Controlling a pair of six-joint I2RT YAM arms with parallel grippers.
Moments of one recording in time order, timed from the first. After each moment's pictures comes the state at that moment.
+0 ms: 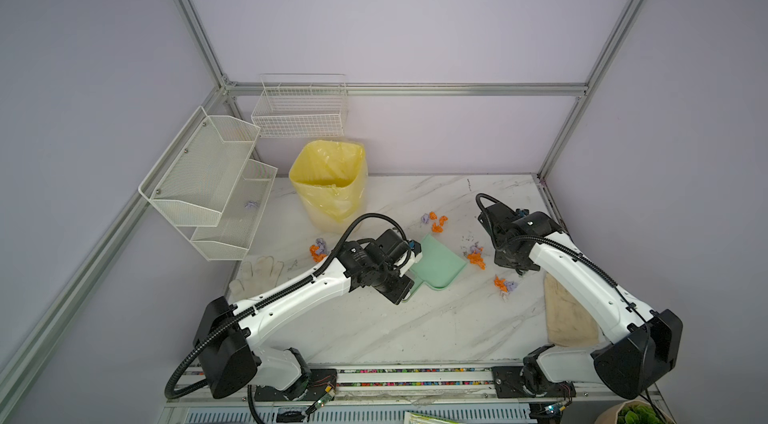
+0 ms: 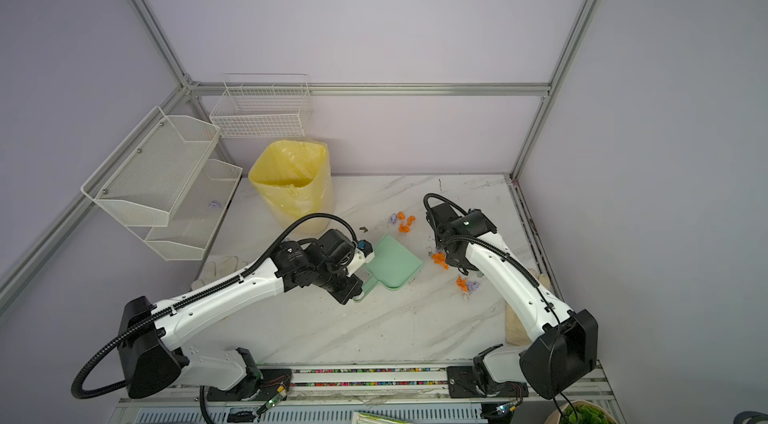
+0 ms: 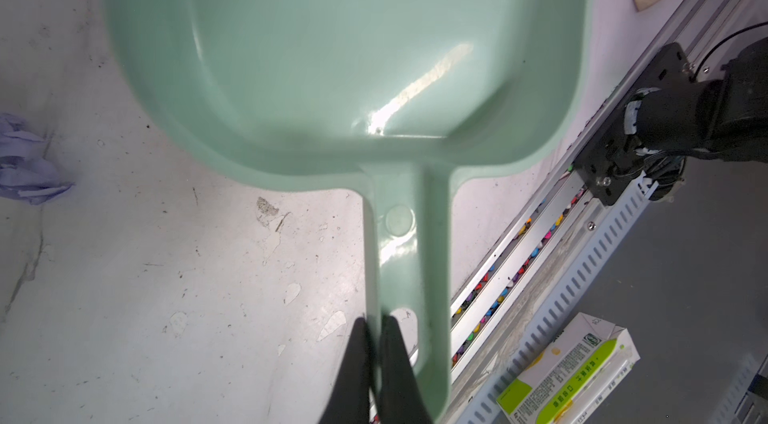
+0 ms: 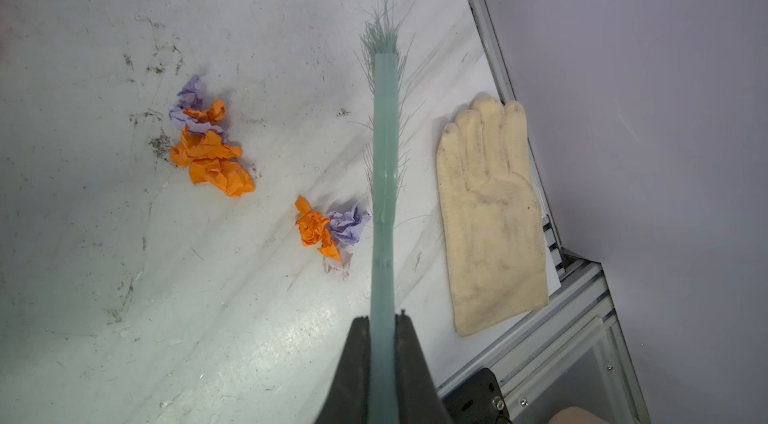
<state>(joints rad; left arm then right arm) -0.87 1.42 1.20 -0.91 0.19 -0.21 0.47 1.35 1.28 -1.38 0.55 0.75</state>
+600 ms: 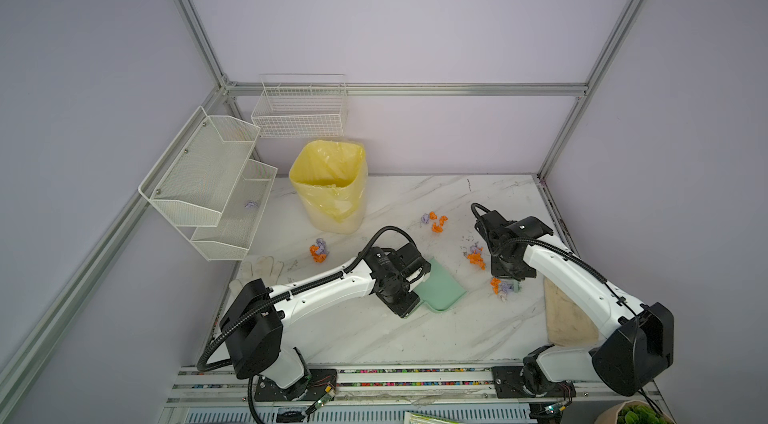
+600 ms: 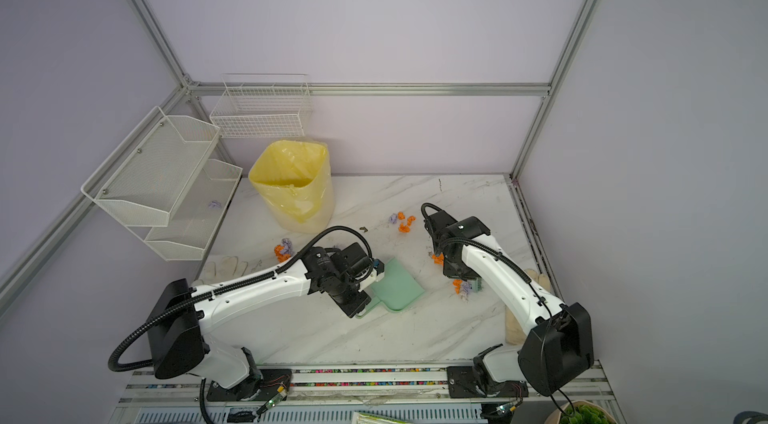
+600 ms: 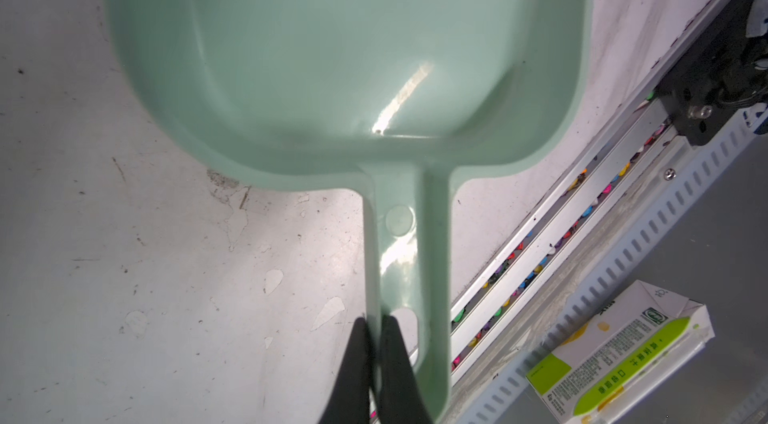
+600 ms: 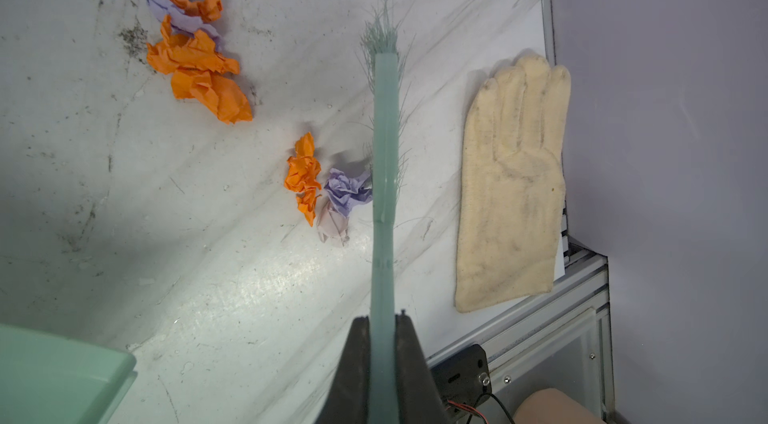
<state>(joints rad) -0.96 1.56 1.20 -0.96 0.15 -0.17 0.47 1.37 1.20 -1.36 0.44 0.66</state>
